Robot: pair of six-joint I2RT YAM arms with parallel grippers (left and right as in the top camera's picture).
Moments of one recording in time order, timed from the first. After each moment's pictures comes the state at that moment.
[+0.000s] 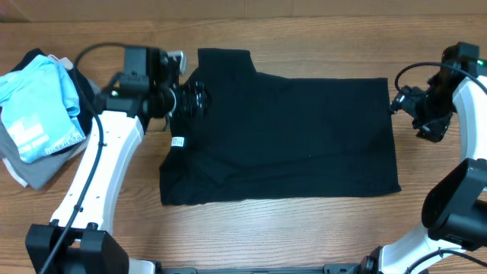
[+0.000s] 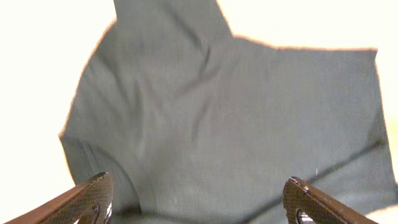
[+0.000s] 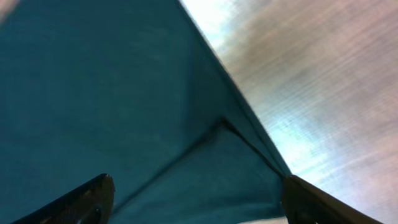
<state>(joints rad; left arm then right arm) -0.12 1.60 1.39 -0.76 0.33 -0.17 -0.33 1.86 1.63 -1.25 -0.13 0.33</state>
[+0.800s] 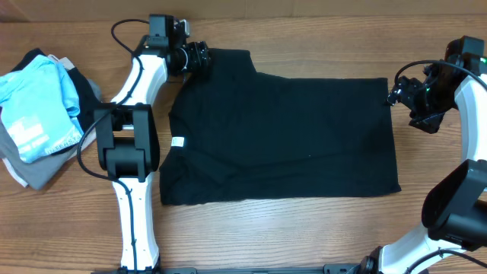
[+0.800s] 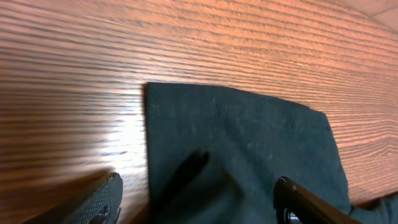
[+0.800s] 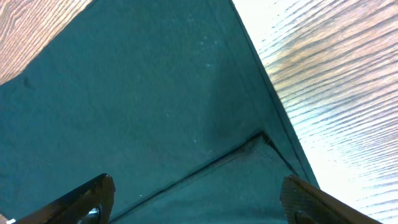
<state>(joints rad) -0.07 2.48 2.00 -0.46 0.40 -0.34 -0.33 1.86 1.64 -1.22 -0.24 0.26</state>
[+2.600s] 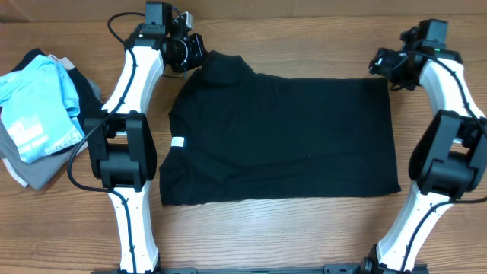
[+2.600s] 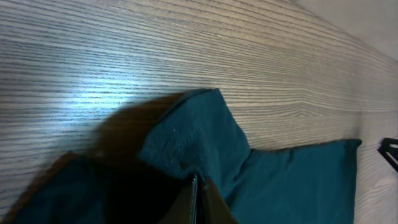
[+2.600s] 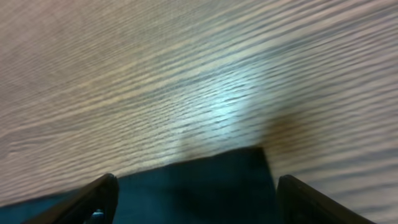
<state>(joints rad) -0.07 2.34 2.02 -0.68 0.52 -0.38 -0.24 2.25 1.80 -0.64 -0.18 0.18</state>
